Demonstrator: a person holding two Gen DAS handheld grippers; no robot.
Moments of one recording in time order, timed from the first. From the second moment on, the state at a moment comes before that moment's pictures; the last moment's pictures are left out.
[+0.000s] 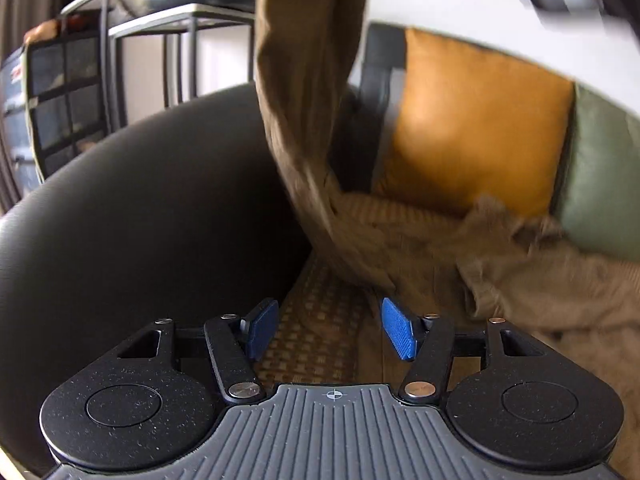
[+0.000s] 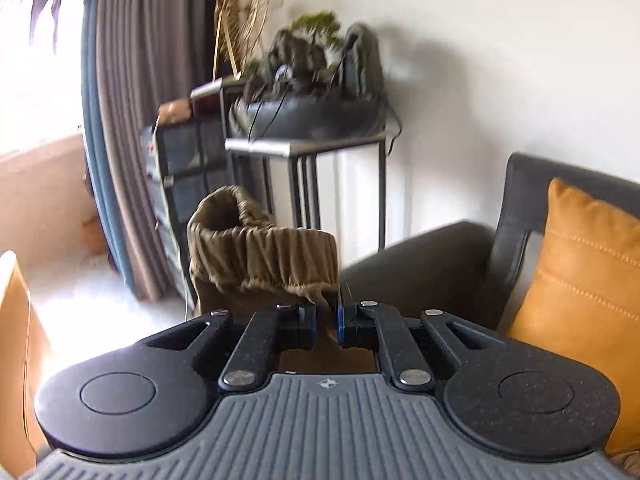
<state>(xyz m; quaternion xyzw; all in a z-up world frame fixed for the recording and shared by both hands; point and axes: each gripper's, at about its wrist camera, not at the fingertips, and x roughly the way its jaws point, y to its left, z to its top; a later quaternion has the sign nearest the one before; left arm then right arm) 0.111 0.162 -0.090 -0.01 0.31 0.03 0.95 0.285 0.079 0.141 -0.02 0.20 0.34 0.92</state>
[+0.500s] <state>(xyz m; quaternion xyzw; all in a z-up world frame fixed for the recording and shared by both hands) 0.157 0.159 -0.175 -0.03 0.42 0.06 0.91 0.301 -0.147 0.123 0.04 0.22 0.34 0.91</state>
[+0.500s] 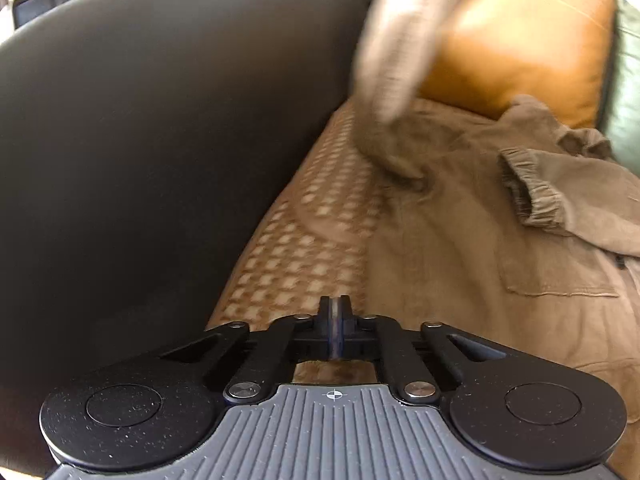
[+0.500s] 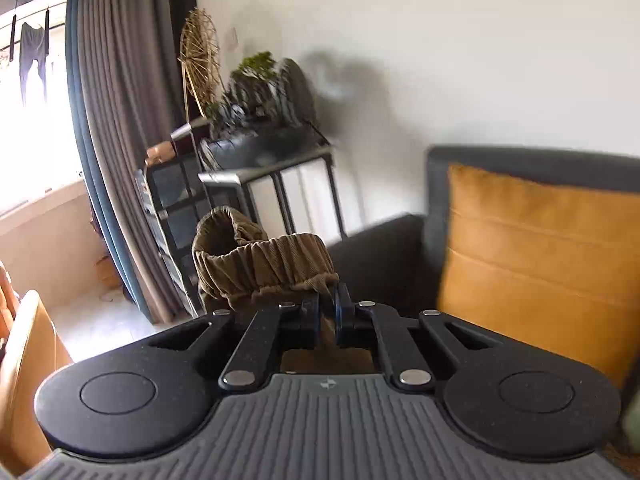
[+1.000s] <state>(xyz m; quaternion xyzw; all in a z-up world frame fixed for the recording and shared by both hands) 0.179 0.117 -0.149 0.06 0.39 0.06 0.92 0.212 -0.405 -0.106 0.09 0.46 0.13 0.87</state>
